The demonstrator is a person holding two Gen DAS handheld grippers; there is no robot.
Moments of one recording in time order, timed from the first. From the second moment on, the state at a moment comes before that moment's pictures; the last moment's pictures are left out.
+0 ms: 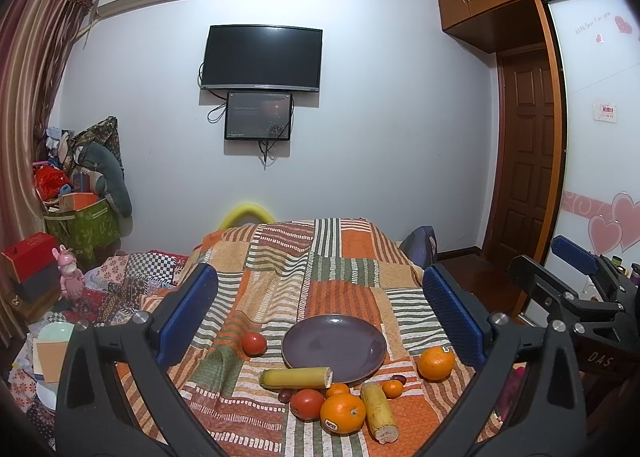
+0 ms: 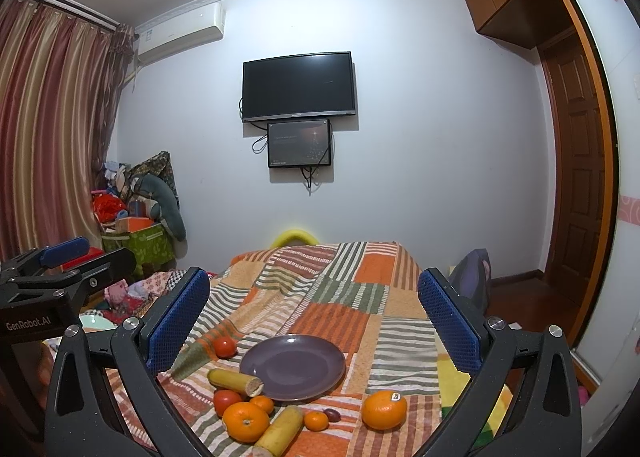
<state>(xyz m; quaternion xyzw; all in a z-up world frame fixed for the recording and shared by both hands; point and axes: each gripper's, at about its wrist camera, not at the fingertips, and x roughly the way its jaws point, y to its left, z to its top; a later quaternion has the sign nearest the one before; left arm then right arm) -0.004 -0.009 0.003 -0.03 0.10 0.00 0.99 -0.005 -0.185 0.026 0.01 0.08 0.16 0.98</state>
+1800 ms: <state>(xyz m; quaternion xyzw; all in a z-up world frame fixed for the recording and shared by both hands) 0.064 0.010 -0.053 -0.04 0.24 -0.01 0.97 0.039 -0.210 -0.016 0.01 0.20 0.15 0.97</state>
